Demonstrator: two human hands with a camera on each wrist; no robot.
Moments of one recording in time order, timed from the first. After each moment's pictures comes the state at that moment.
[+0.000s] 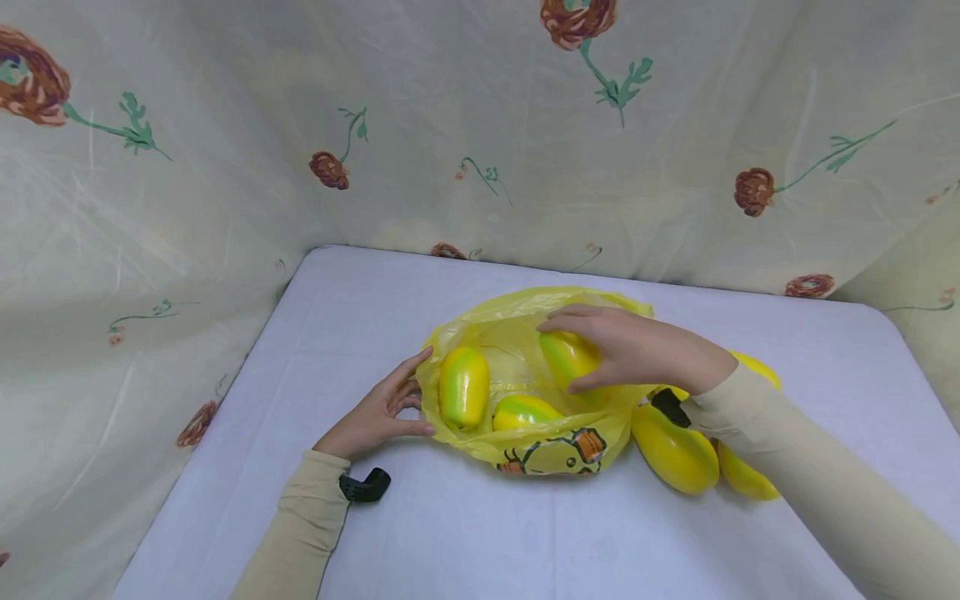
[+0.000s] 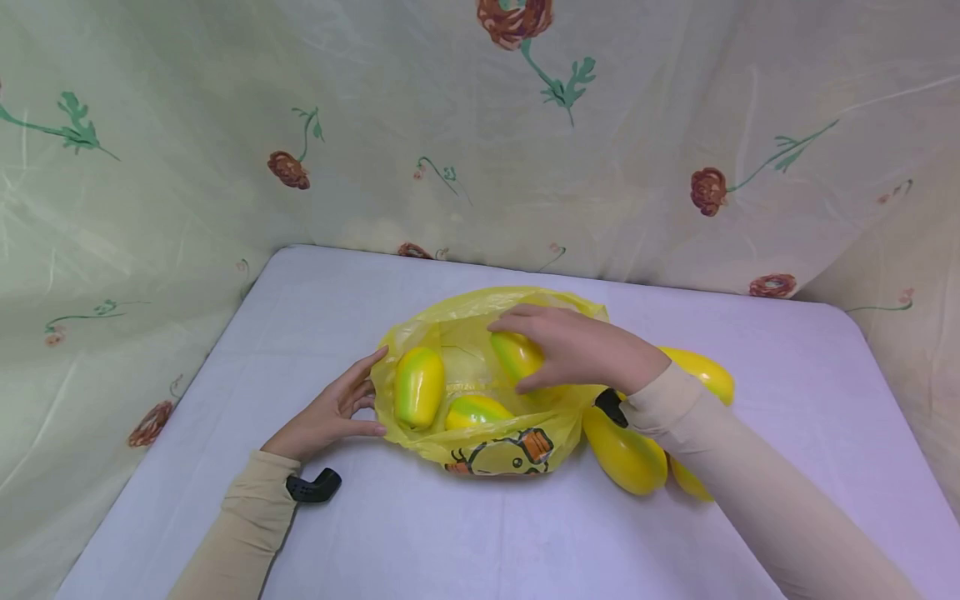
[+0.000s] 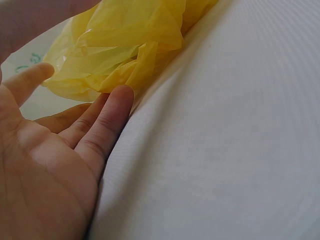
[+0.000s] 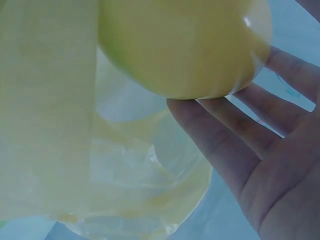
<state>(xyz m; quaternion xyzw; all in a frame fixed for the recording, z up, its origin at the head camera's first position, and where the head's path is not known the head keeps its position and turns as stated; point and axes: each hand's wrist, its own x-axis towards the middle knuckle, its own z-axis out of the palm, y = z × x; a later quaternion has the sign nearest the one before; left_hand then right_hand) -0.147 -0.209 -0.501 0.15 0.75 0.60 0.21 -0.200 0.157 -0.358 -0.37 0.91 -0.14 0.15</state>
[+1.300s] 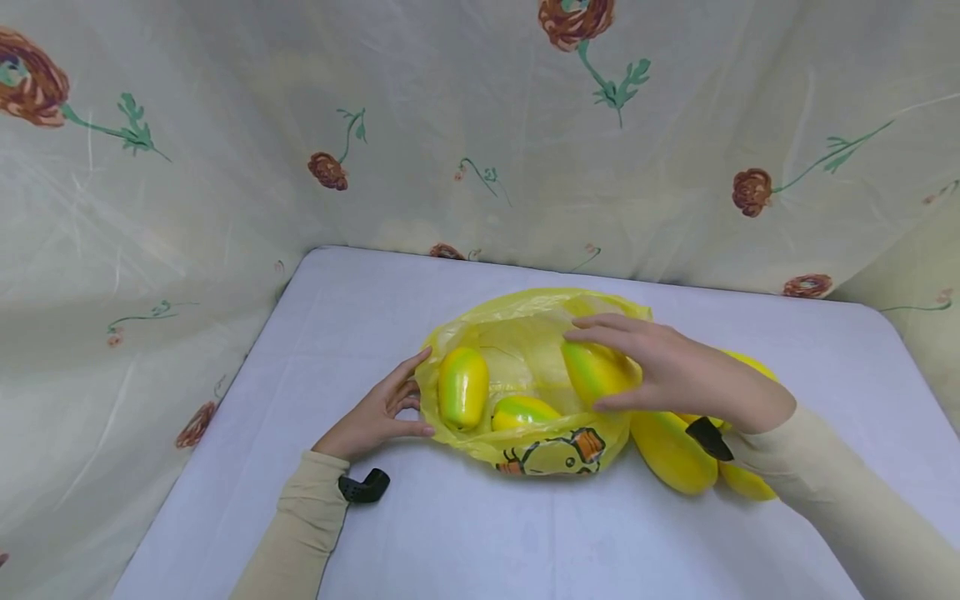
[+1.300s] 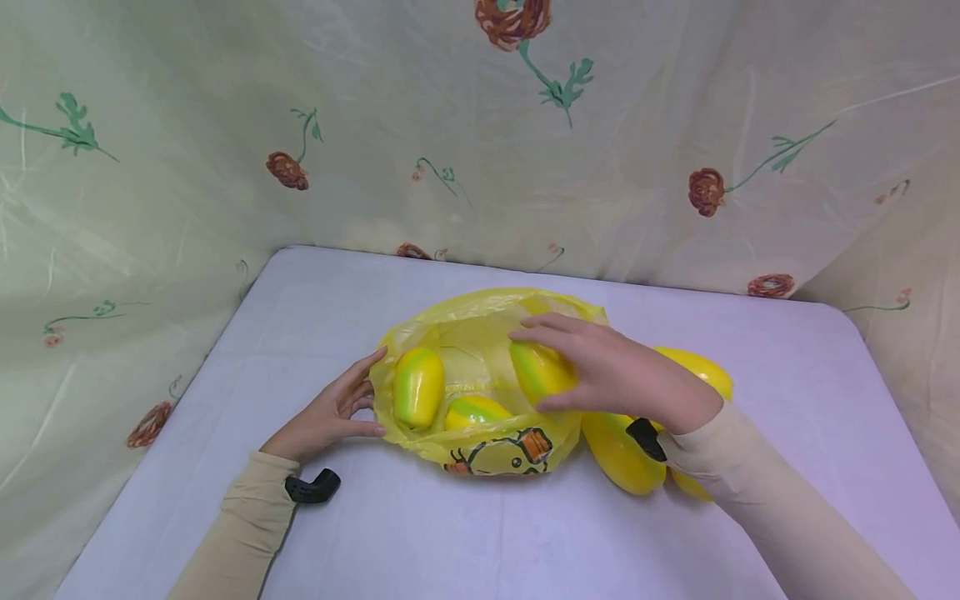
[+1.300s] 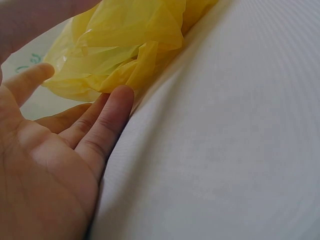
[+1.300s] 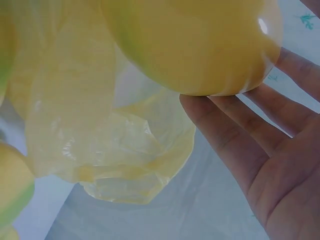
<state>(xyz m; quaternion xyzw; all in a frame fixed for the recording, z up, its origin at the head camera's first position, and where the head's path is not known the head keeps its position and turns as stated) -0.146 -0.209 -0.501 0.16 0.75 0.60 0.21 -0.162 0.188 -0.346 -0.33 0.92 -0.19 0.12</state>
